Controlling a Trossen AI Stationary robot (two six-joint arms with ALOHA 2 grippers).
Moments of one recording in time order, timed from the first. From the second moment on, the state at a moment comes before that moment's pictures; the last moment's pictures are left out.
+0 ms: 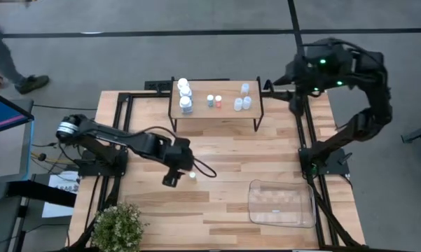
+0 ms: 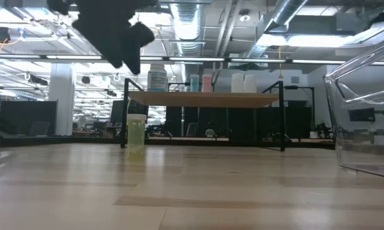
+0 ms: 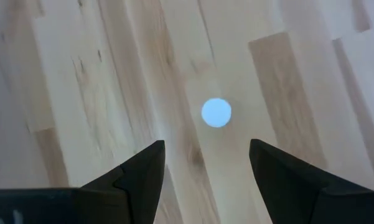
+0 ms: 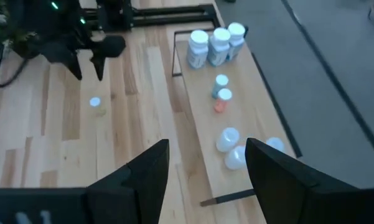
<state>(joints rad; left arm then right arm) -0.17 1.49 1.19 -0.84 -0.06 0.12 -0.33 1.46 2.33 -1.57 -0.02 -0.14</state>
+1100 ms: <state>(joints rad) -0.23 1.62 1.19 -0.72 -0.07 0.11 0.28 0.64 0.65 -0.24 0.44 0.41</state>
